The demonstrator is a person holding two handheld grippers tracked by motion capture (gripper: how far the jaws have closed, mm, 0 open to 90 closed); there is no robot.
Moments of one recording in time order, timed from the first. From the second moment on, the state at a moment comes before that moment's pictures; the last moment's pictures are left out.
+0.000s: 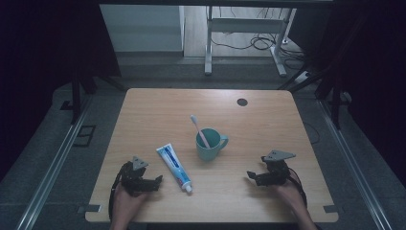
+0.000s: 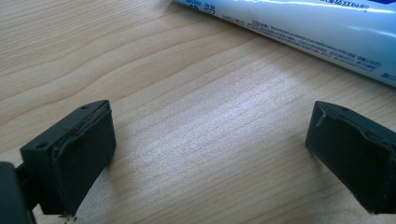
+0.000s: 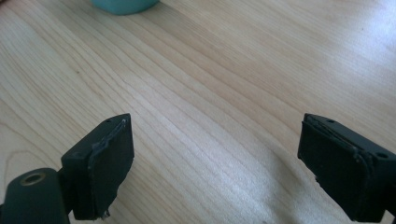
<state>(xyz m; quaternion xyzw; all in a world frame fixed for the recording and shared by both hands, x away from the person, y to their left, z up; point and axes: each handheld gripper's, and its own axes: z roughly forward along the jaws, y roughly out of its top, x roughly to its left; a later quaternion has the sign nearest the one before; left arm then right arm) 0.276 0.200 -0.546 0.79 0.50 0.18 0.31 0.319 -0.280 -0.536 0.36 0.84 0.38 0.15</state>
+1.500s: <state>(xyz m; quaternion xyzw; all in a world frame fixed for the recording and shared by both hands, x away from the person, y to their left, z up) 0.271 0.198 -0.514 0.79 0.47 0.14 0.37 0.316 -0.286 -0.542 0.38 0.84 0.36 0.16</state>
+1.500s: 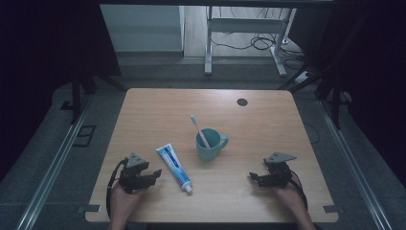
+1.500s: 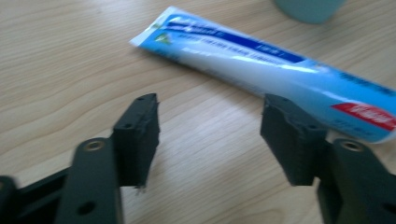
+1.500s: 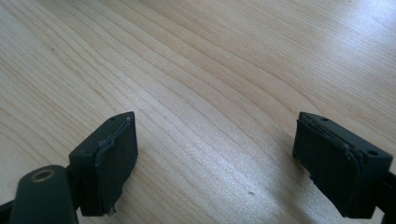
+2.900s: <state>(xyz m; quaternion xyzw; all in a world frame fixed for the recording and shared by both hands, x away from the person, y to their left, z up) 0.294 0.114 -0.510 0.84 0.39 0.07 0.37 0.315 -0.286 -0.542 0.38 0.84 0.36 0.16</state>
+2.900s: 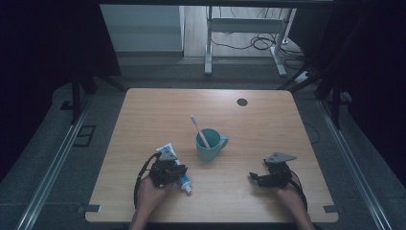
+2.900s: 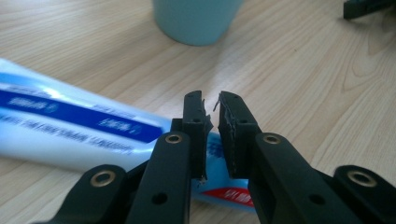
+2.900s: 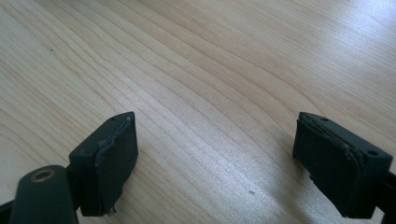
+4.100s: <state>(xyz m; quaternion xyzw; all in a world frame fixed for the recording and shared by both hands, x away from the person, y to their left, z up) 0.298 0.132 -0.509 0.85 0.39 0.08 0.34 0.314 -0.285 -0.542 0.38 0.84 0.36 0.16</state>
